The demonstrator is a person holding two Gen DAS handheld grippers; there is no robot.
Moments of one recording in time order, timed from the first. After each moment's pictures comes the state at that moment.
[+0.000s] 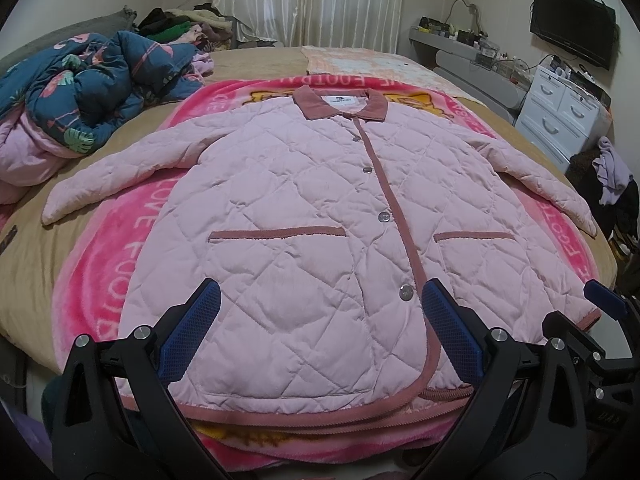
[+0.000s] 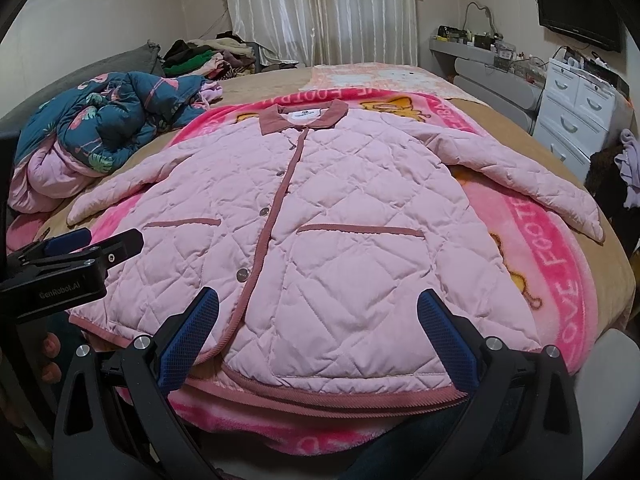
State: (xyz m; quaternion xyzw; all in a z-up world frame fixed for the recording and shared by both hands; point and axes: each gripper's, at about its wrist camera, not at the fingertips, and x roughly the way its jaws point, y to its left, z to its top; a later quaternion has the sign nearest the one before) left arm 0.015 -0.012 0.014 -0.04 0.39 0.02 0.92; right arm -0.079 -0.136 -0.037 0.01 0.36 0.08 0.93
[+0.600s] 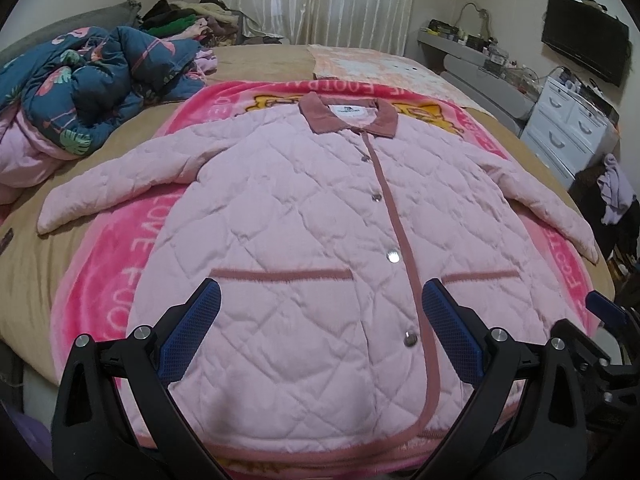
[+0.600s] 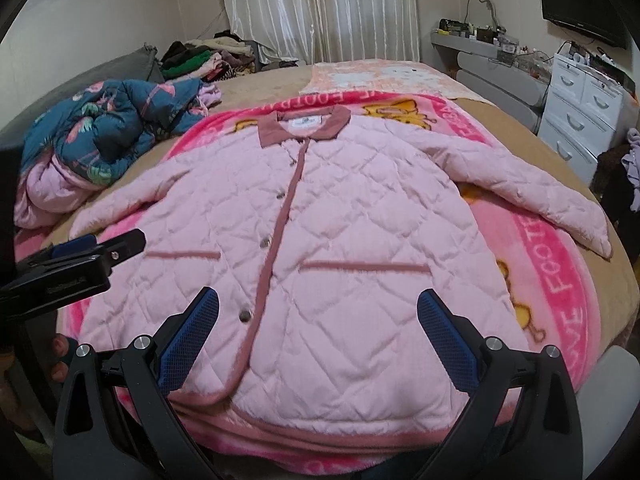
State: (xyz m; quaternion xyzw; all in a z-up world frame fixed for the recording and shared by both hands) left arm 0.056 0.009 0.021 -0.06 0.40 0.02 0.92; right arm -0.032 -0.136 -0.009 0.03 0.37 0.09 0.92
